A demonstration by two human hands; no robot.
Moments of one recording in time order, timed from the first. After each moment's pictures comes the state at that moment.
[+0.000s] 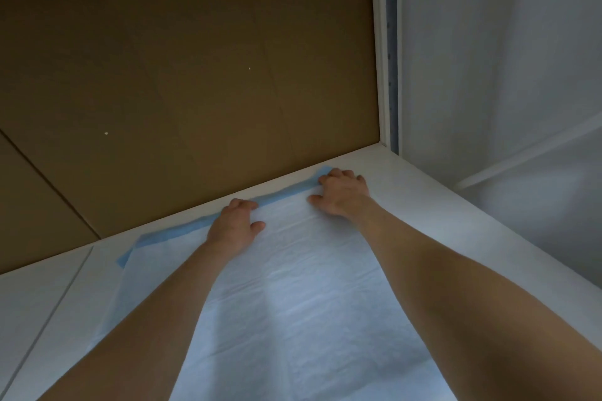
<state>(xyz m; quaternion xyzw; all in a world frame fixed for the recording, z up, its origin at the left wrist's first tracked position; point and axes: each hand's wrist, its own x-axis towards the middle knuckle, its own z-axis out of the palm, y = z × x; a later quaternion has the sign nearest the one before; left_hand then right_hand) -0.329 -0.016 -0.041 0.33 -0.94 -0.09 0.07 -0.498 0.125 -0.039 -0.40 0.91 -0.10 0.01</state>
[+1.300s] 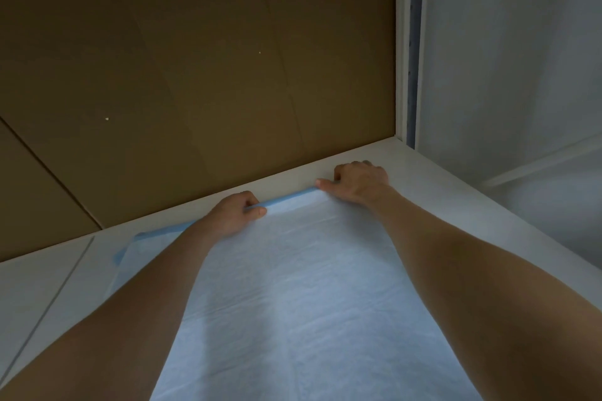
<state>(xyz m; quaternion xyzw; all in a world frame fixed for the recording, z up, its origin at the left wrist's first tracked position) -0.336 -0.065 -0.043 0.31 -0.93 -0.20 0.05 -0.516 0.121 -0.036 -0.38 0.92 -0.11 0.03</state>
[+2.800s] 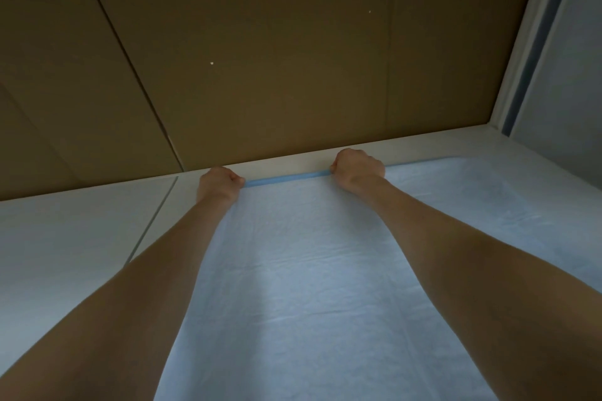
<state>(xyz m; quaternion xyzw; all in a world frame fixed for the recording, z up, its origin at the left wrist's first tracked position) -0.214 -0.127 -0.040 0.56 -0.77 -0.20 0.23 -0.395 0.010 -0.038 -0.38 0.91 -0.17 0.04</state>
